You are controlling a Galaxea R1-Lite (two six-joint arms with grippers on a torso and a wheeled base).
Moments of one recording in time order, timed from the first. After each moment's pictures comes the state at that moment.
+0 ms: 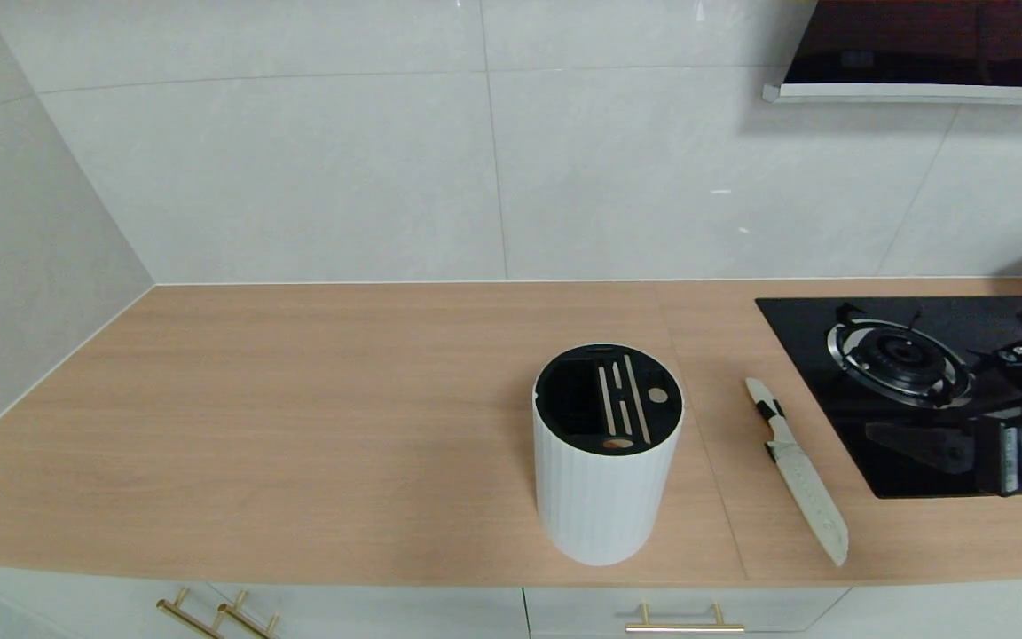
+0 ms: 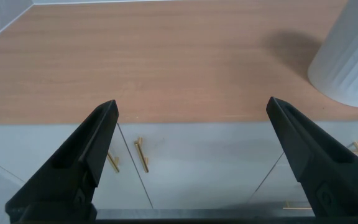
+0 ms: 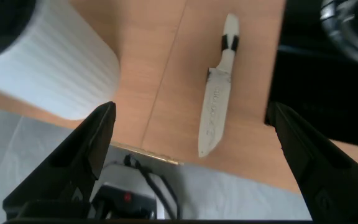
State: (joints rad) left arm 0.00 0.00 0.00 0.00 -0.01 0.01; right arm 0.10 1.30 -0.63 -0.19 0.18 -0.03
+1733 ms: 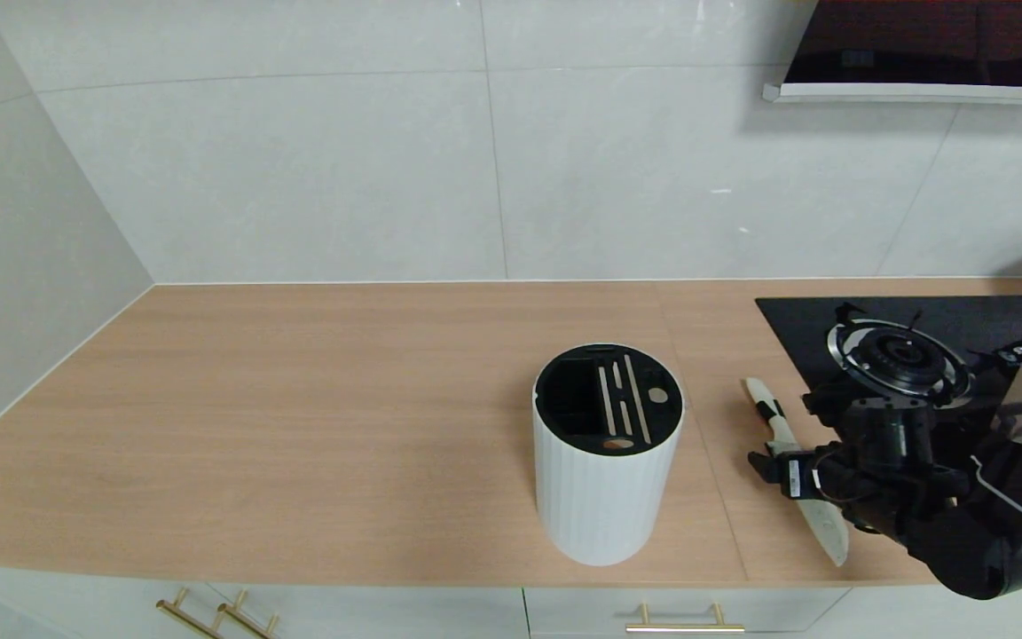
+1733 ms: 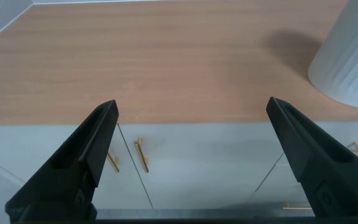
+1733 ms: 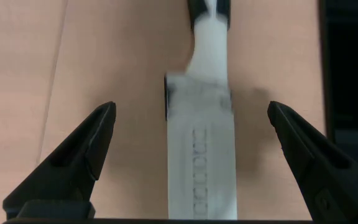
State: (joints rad) left arm 0.00 0.00 0.00 0.00 -0.01 0.01; right arm 0.18 2.17 -0.56 -1.12 -0.14 0.05
